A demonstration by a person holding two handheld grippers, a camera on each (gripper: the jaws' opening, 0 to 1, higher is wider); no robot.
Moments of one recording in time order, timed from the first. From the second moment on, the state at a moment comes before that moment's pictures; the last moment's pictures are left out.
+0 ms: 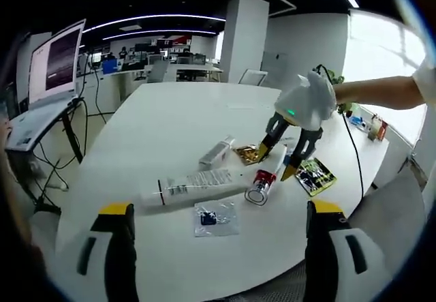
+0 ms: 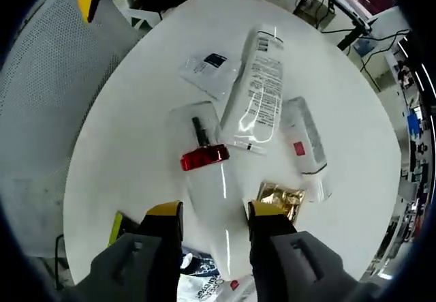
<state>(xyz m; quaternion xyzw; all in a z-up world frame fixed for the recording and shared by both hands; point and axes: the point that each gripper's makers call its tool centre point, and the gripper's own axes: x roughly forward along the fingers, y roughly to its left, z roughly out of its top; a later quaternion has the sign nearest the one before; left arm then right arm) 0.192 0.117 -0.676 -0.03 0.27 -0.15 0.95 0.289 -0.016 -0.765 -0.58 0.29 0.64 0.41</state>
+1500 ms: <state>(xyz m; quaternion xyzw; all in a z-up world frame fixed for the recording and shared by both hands) 0.196 0.105 -0.680 -0.02 0.28 -0.17 0.94 0.285 -0.015 -0.774 -0.62 0.27 0.67 0.30</state>
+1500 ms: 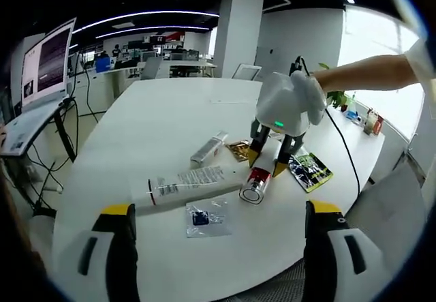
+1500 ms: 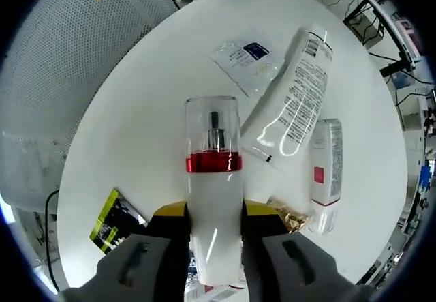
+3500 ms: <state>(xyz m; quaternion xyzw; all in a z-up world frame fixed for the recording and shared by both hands) 0.219 0.034 -0.659 -0.07 0.18 -0.35 0.92 0.254 -0.002 -0.709 -0.23 0.20 0.67 0.68</state>
